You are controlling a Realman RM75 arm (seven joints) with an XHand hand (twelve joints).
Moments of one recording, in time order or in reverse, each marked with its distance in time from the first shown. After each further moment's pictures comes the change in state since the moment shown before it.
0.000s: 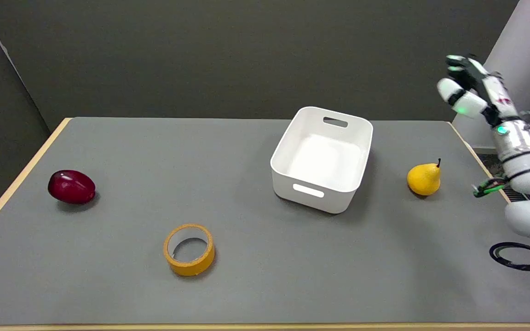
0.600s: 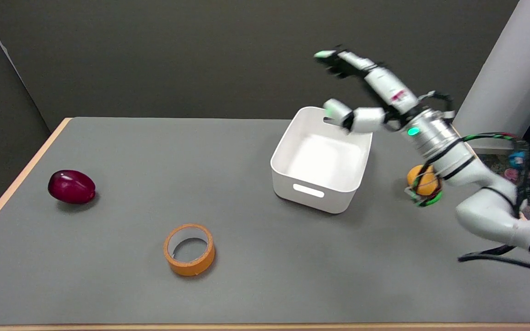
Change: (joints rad) arm -0.145 0.000 -0.098 0.748 -0.170 -0.190 -0.197
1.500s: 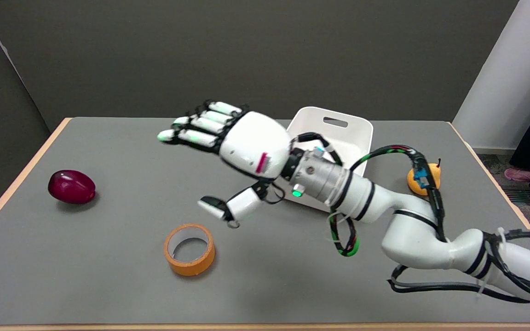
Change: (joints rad) arm 0.208 -0.190 -0.441 0.364 -0.230 -0.357 -0.544
